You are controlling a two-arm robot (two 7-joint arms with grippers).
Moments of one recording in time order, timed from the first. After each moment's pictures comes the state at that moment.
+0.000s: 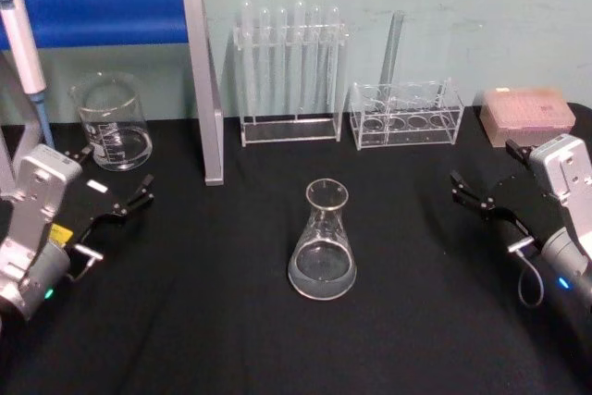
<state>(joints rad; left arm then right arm) -0.20 0.60 0.45 -1.41 -0.25 -0.12 0.03 0.20 0.60 -0.45 -1.41 0.25 -0.12 -0.03</state>
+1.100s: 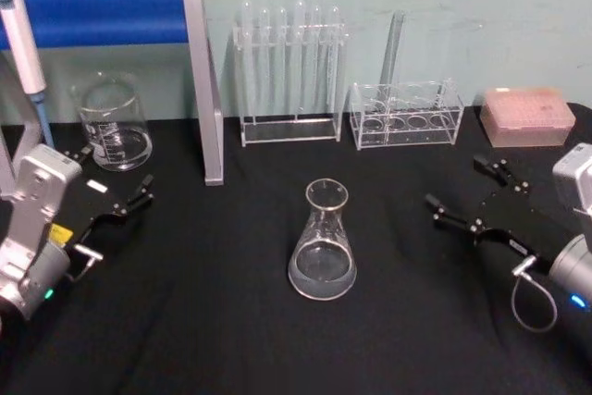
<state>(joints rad) -0.20 0.60 0.45 -1.41 -0.25 -0.12 0.03 0.14 0.67 -0.41 -1.50 0.40 -0.18 0.26</state>
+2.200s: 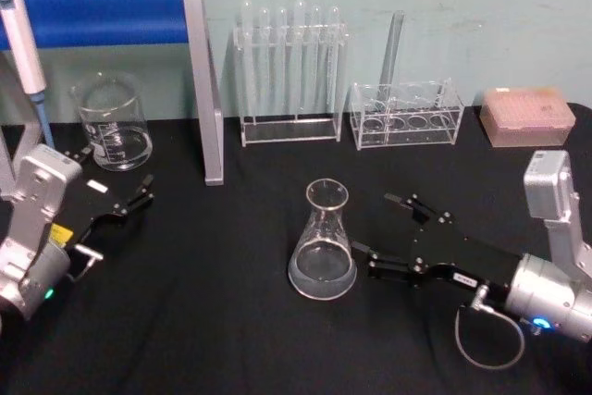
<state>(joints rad) -0.20 0.60 0.45 -1.41 -0.25 -0.12 0.03 0.14 0.62 -0.43 -1.55 0.57 -0.09 0.63</state>
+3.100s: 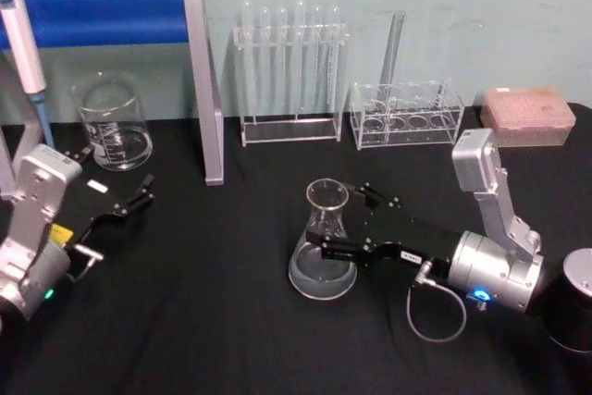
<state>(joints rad) -0.20 0.60 0.45 -1.41 -0.25 -0.12 0.03 0.30 0.48 -0.51 -1.39 0.52 -0.03 0.64</state>
